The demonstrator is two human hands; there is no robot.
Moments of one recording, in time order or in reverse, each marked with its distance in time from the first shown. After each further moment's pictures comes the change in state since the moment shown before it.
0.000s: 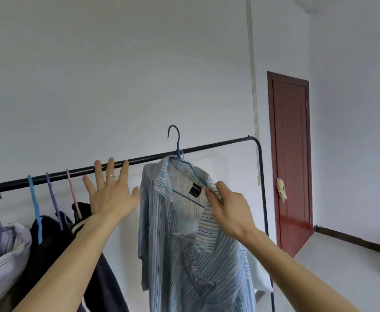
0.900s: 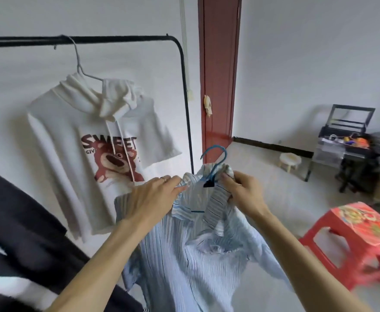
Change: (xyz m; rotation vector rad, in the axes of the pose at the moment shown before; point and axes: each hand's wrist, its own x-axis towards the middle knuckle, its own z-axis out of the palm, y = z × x) left_hand -0.257 0.199 0.075 -0.484 -0.068 0.763; right_hand -0.237 0.101 -0.127 0.265 0.050 0.728
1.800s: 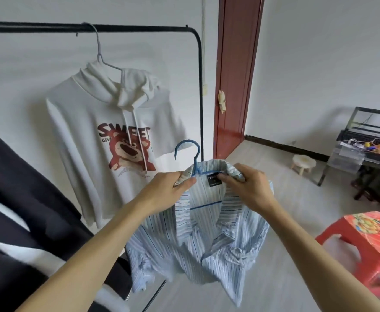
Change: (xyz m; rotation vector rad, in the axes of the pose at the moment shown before) left_hand 0.005 -0.013 -0.006 -0.569 -0.397 -0.321; right_hand 0.026 0.017 0.001 -0.310 -0.065 -0.354
